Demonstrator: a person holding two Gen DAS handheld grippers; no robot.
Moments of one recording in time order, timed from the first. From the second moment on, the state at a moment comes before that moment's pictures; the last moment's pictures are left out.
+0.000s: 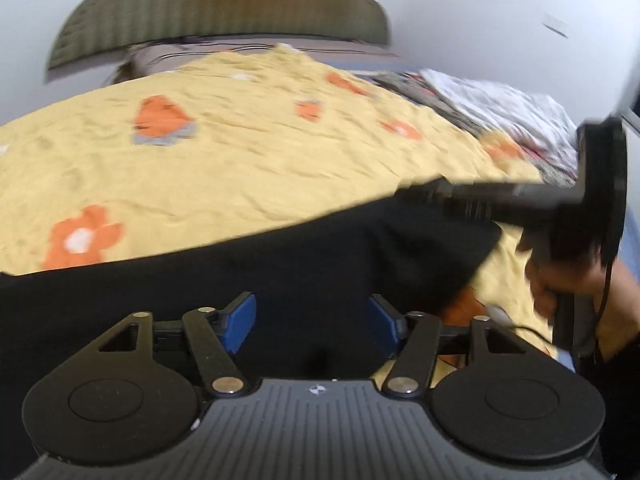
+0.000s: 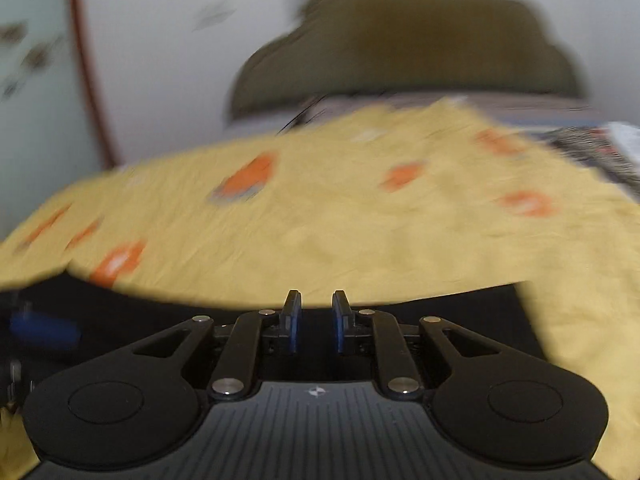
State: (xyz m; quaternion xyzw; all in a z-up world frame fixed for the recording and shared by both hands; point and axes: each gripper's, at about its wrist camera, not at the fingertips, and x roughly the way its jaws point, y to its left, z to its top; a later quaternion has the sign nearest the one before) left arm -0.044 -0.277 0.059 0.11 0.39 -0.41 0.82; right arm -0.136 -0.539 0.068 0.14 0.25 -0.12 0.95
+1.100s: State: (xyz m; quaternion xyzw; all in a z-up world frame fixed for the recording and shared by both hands) left arm -0.053 -0.378 -0.004 0.23 0.37 -0.37 0.82; right arm -0.215 -0.637 0.026 0.22 0.24 -0.31 0.89
